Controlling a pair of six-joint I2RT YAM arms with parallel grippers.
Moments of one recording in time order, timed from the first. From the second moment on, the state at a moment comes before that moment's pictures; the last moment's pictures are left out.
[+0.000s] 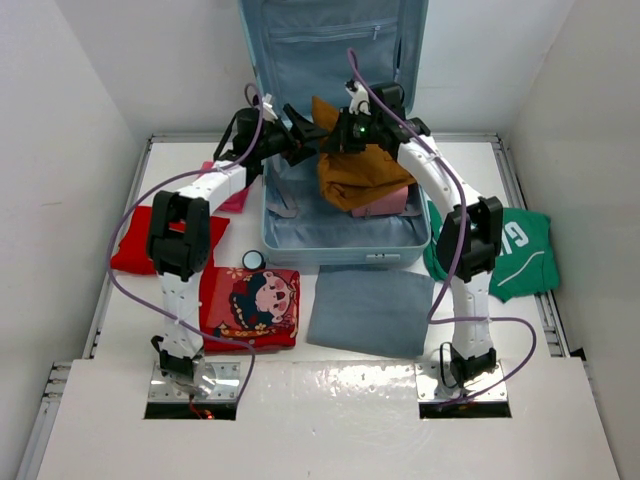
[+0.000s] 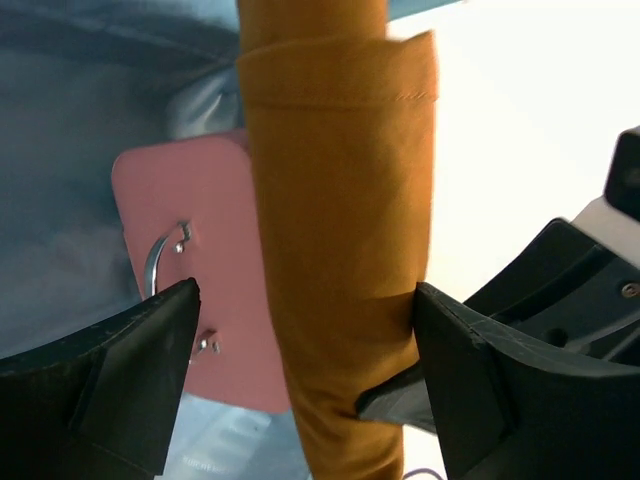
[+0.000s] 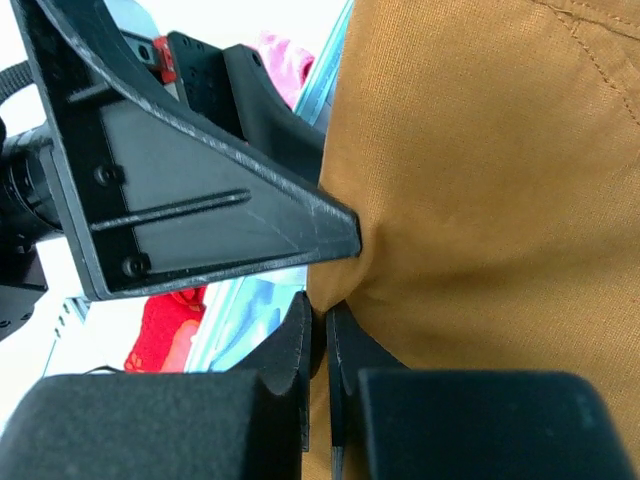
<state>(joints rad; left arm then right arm) -0.25 2.11 1.67 0.25 0.59 -1.09 0.36 2.16 2.06 -0.47 -0.50 0.38</state>
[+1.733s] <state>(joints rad) -0.14 2.31 1.92 -0.07 0.62 -0.68 0.13 1.94 1.71 -0.51 -0.43 0.27</state>
